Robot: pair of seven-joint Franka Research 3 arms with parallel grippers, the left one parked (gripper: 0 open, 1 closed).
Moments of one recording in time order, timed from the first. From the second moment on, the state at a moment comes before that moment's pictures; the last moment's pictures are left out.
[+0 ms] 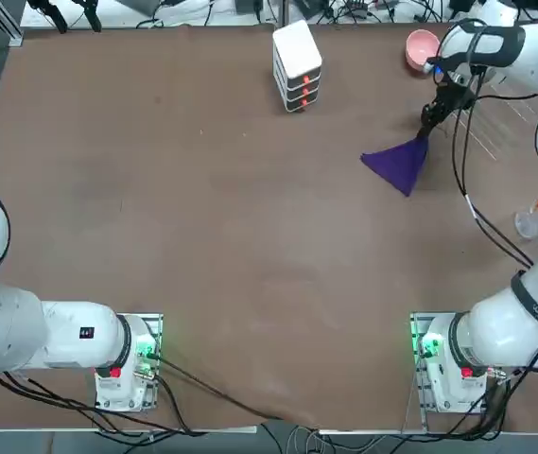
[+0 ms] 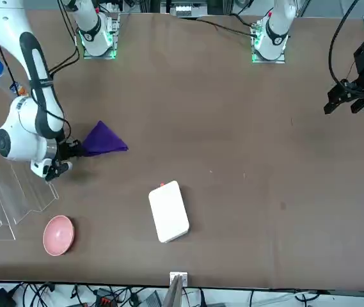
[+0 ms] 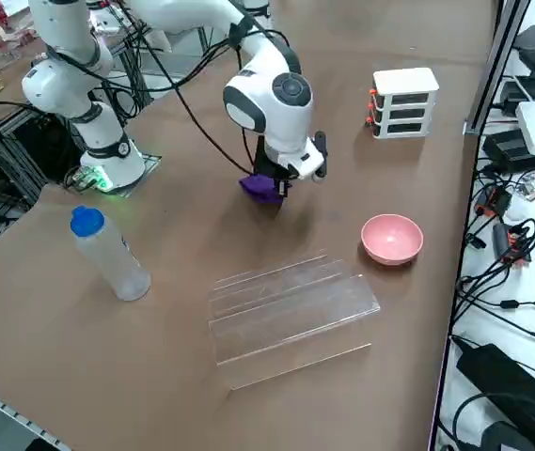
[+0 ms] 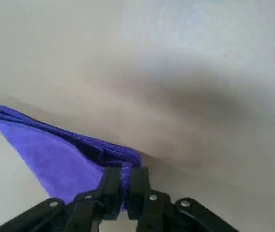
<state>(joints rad) -0.01 0.47 -0.05 -1.92 0.25 2.13 -0.58</state>
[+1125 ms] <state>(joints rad) -0.02 0.45 -0.14 -1.84 0.17 2.15 -0.45</state>
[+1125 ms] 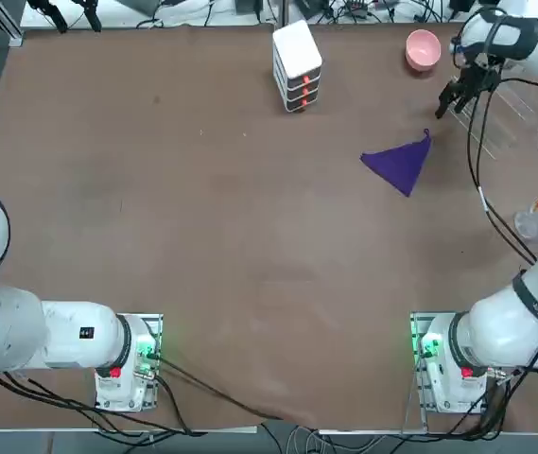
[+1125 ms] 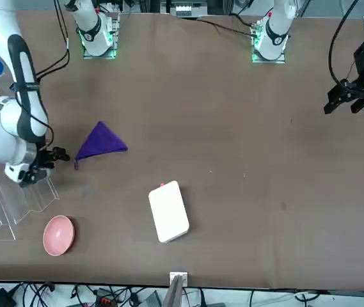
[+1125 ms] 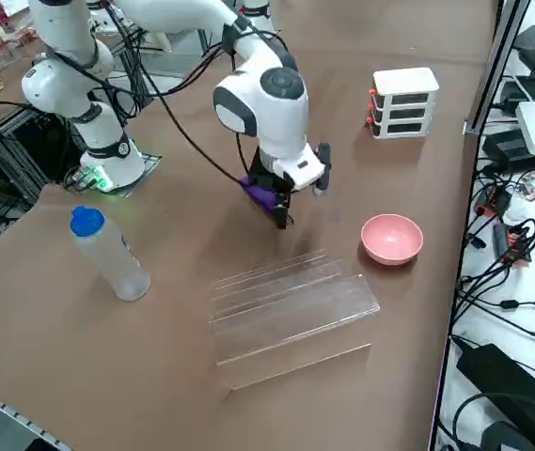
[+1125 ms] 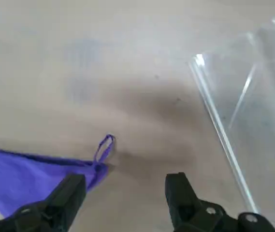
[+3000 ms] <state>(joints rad) 0.03 0.41 -0.12 -2.09 0.31 2.37 0.20</state>
